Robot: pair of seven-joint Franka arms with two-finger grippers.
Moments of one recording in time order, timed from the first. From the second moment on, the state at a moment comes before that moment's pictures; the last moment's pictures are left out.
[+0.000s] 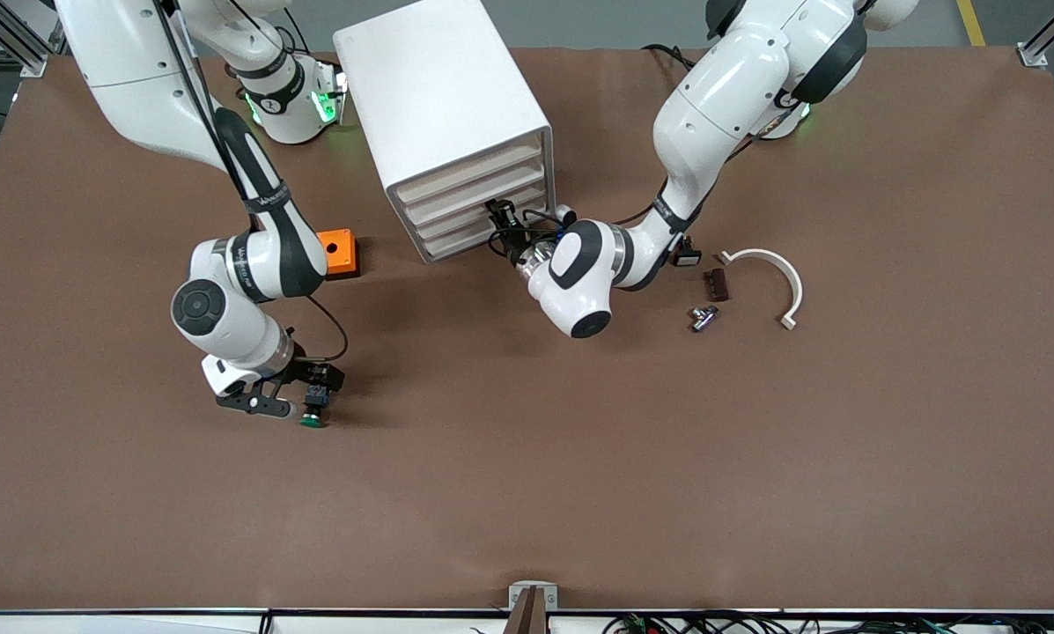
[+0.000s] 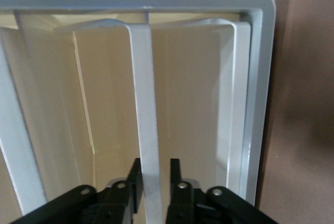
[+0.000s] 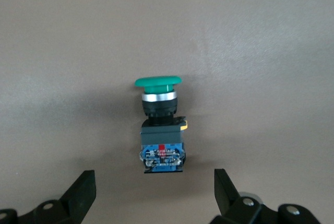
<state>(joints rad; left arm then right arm) -0.59 0.94 -0.23 -1.46 -0.97 1.76 -2.30 0.24 0.53 -0.03 -1.94 0.08 2.53 0.33</state>
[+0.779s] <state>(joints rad) -0.45 0.93 -0.20 -1.37 -0.92 1.74 -2.30 0.24 0.58 -0.04 -1.95 0.08 2.58 0.33</state>
